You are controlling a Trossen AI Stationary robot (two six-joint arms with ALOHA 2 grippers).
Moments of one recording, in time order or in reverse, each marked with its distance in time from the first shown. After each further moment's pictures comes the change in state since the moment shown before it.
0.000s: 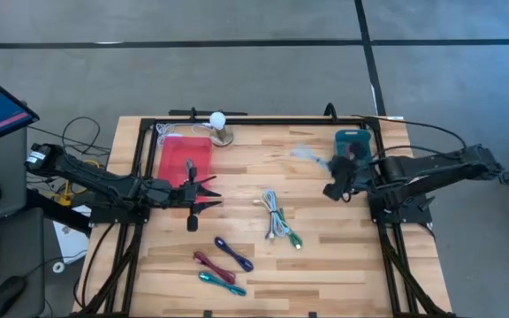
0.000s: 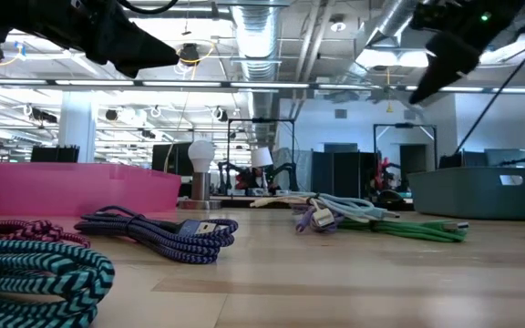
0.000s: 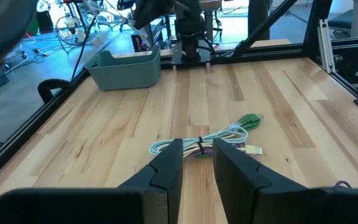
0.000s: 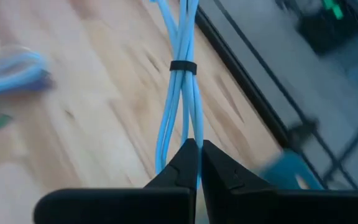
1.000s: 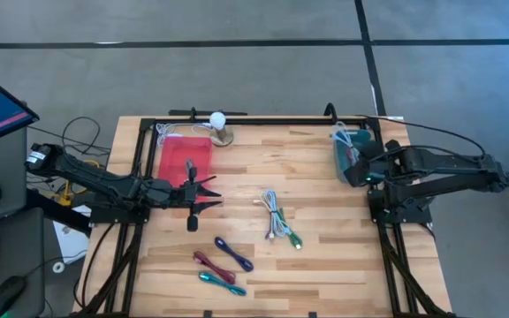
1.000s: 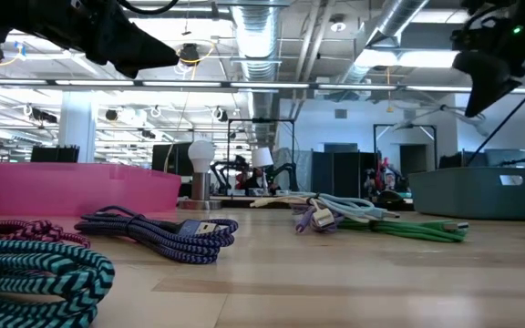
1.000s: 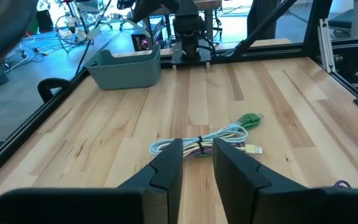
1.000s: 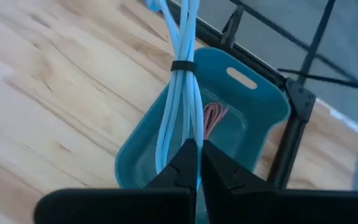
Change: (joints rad) left arm 0.000 0.000 0.000 -0.003 0.000 -0.003; right arm -0.160 -0.203 -0.022 -0.412 -0.015 0.443
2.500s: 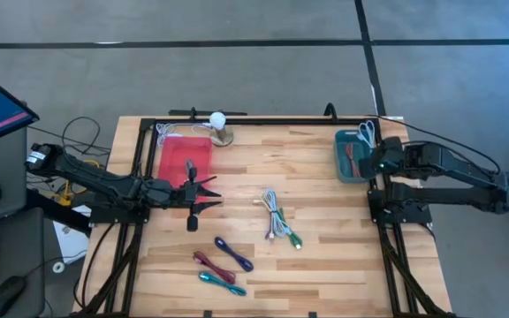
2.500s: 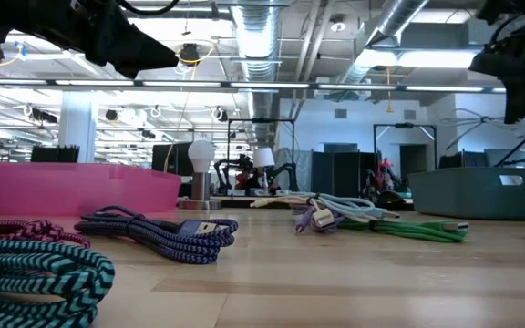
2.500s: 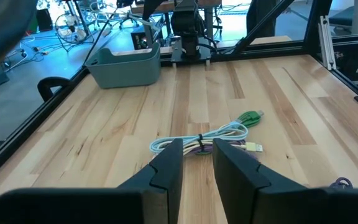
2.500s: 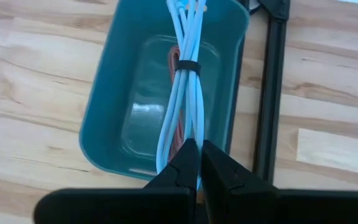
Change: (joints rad) left arm 0.000 0.000 0.000 -0.008 0.000 0.002; right arm -0.271 -0.136 0.000 -0.143 -0.206 0.196
